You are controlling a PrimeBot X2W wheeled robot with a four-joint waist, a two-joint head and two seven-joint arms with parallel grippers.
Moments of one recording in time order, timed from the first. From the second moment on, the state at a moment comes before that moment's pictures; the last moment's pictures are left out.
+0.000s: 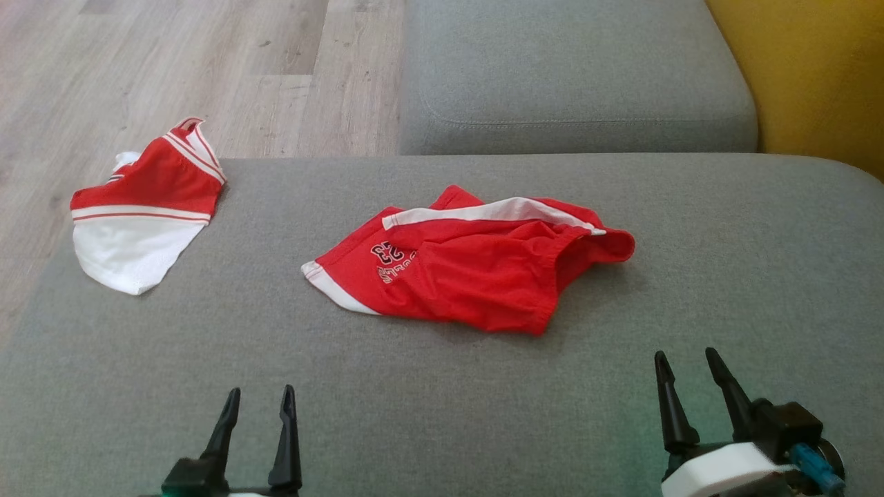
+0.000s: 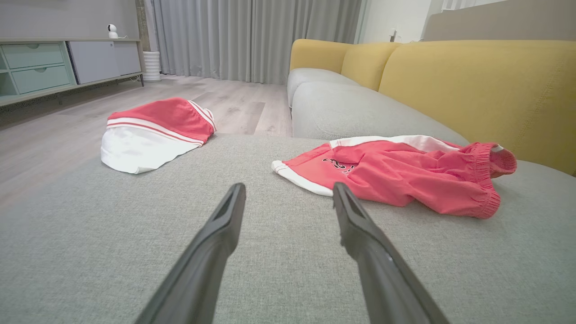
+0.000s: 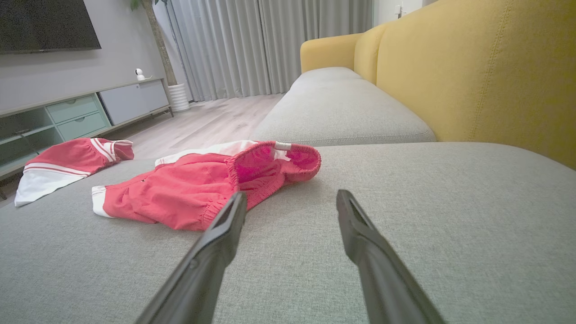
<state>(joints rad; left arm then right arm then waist) 0.08 0.26 -0.44 0.22 -0.47 0.20 -0.25 0.07 -0.04 0.05 0.34 0.13 0.13 -0.25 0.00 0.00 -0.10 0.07</state>
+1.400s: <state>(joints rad) -0.42 0.17 -0.43 0.43 -0.45 0.09 -0.12 -0.04 -0.04 0.06 0.31 0.08 0.13 -0.25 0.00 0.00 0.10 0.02</state>
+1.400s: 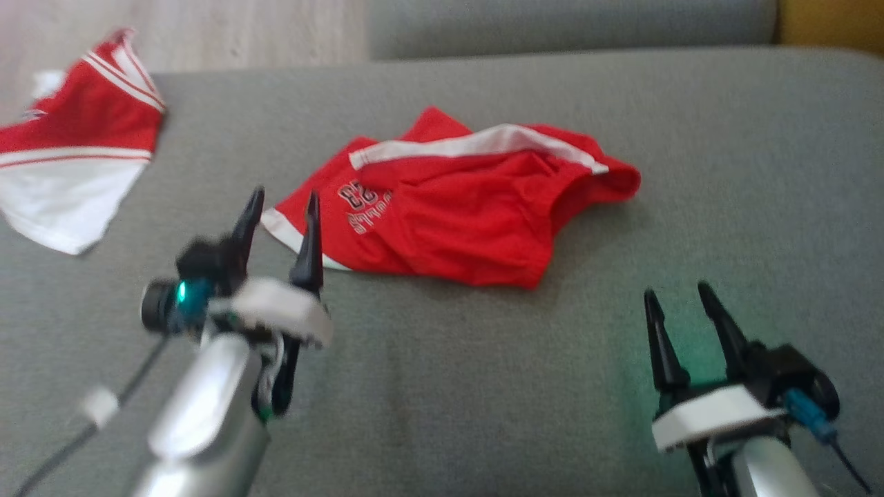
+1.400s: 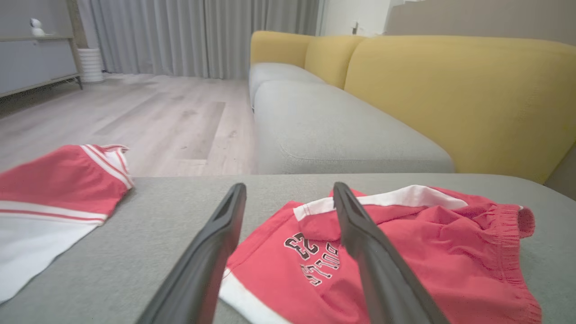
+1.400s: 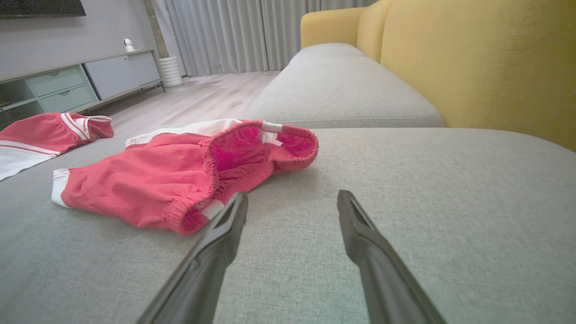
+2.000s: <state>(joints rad) -0.81 0.14 -0.43 0.89 -0.50 -0.04 -0.04 -0.14 -0.04 0.08 0.28 0.07 0.13 -0.25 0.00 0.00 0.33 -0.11</state>
